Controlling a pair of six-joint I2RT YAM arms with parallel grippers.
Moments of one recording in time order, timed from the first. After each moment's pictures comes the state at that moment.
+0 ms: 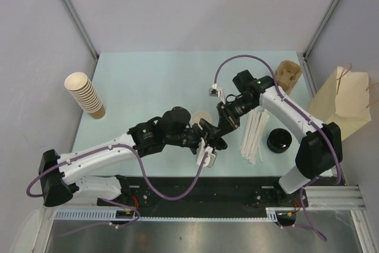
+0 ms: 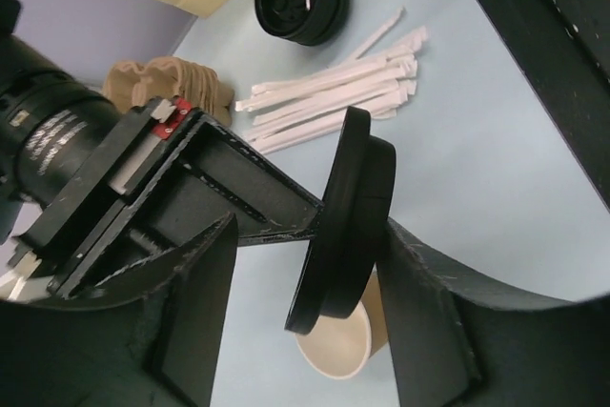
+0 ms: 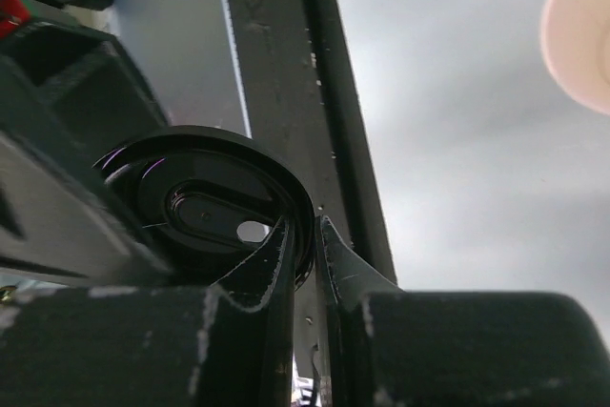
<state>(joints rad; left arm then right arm) -1.08 1.18 1.01 -0.31 0.40 1.07 0.47 1.58 1.38 -1.16 -1.01 -0.44</state>
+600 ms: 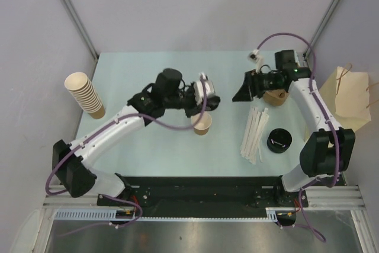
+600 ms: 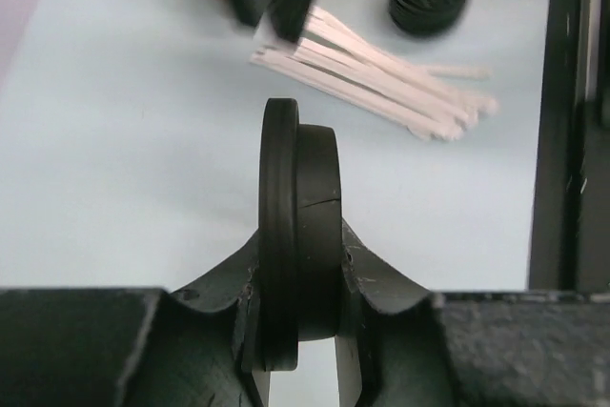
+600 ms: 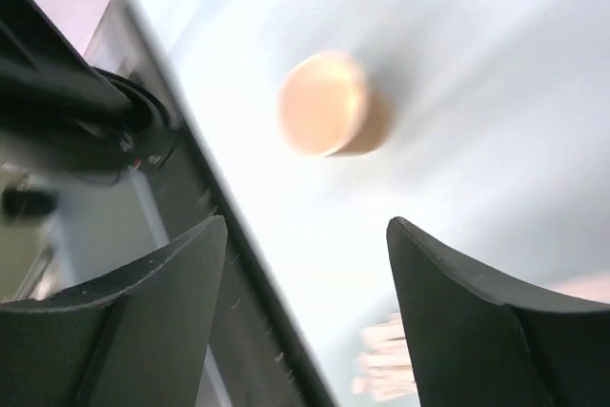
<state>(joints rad) -0.80 1.37 1.27 -0.39 0.46 0.49 0.15 1.57 1.44 -0.90 -1.00 -0.23</state>
